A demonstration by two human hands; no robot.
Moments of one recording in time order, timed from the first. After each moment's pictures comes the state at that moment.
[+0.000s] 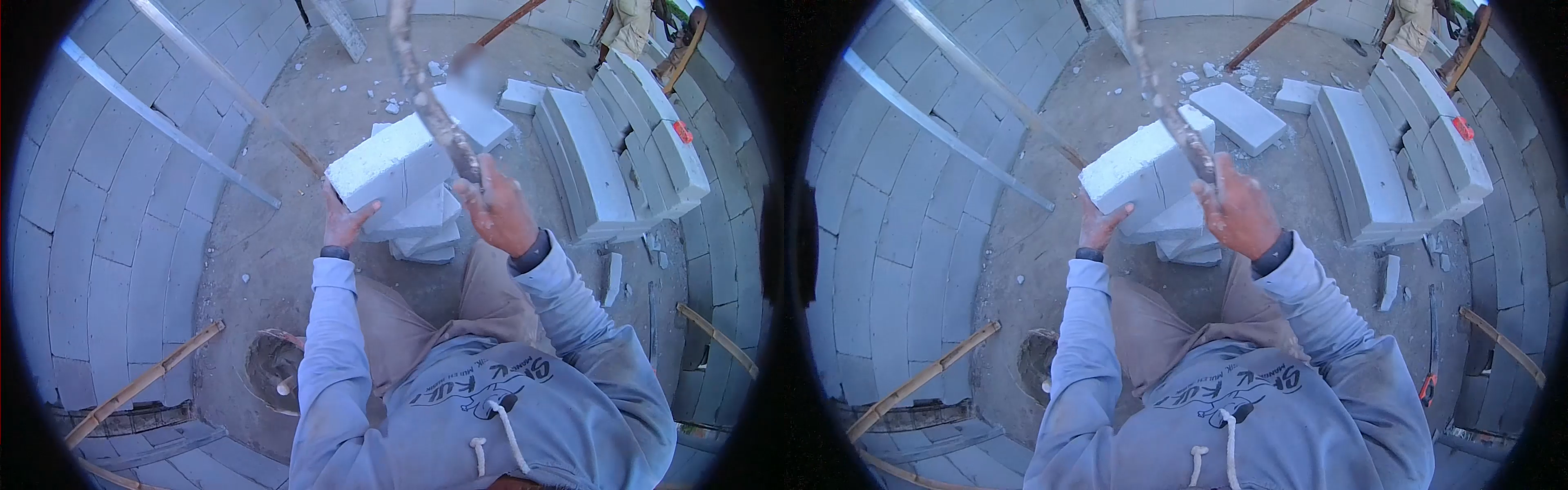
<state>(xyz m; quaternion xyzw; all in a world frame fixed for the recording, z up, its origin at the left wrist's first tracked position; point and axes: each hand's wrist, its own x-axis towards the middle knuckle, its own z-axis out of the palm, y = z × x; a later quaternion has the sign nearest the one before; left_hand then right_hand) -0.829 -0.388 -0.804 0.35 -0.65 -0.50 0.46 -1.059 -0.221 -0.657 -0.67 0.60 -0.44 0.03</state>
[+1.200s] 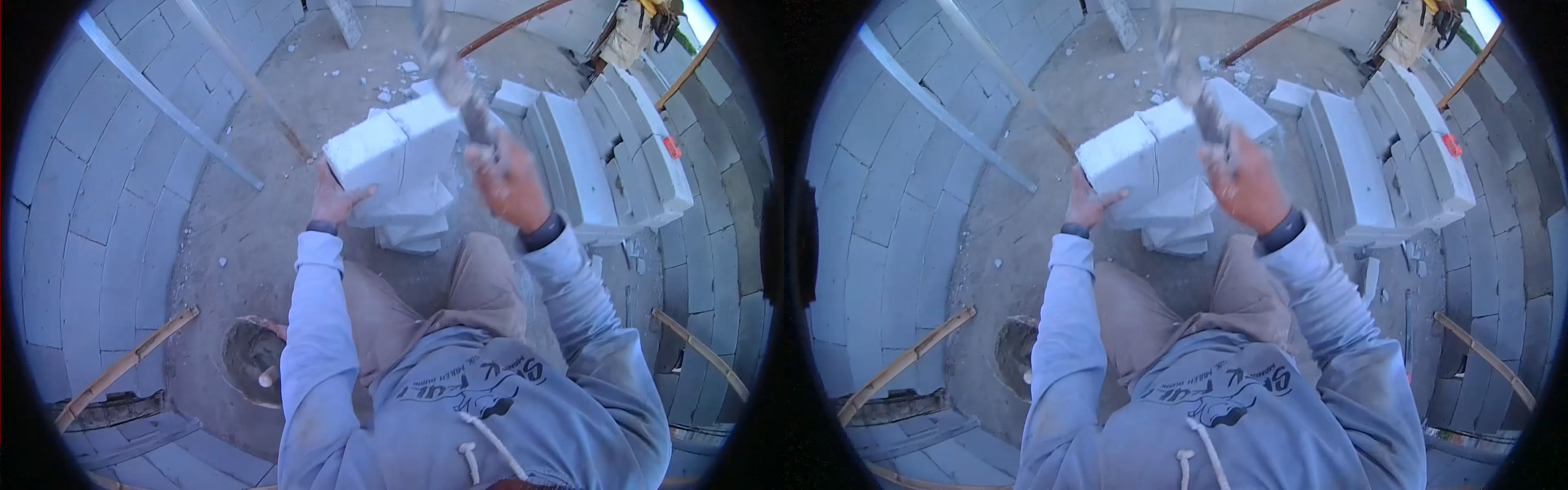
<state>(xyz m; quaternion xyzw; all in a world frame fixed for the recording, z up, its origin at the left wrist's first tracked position) -0.816 -0.391 -0.804 0.39 -0.68 -0.45 0.43 -1.066 -0.235 -0.636 -0.72 0.54 -0.41 -0.13</state>
